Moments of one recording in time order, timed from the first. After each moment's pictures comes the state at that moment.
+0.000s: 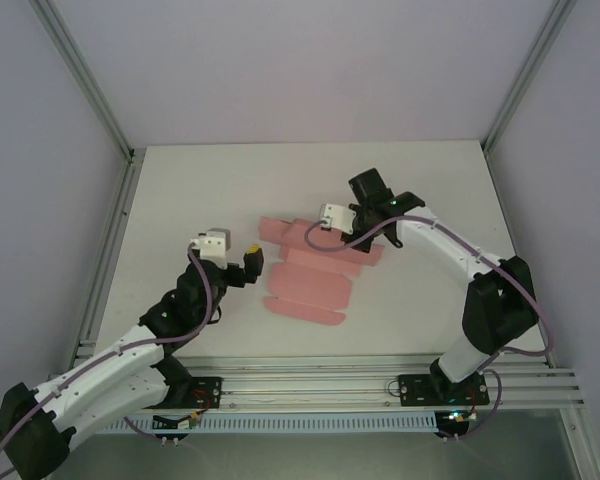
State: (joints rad) left arm -0.70 0.77 0.47 0.00 -0.47 -0.30; right arm 0.54 1.61 1.29 -0.72 -0.10 -0.91
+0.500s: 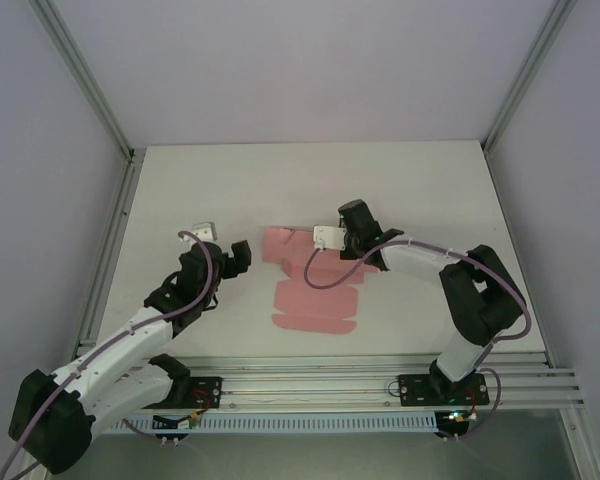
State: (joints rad) left arm -0.51 0.93 0.54 -0.16 -0.41 -0.53; right arm 0.60 1.68 0.96 -0.08 0.17 -1.13
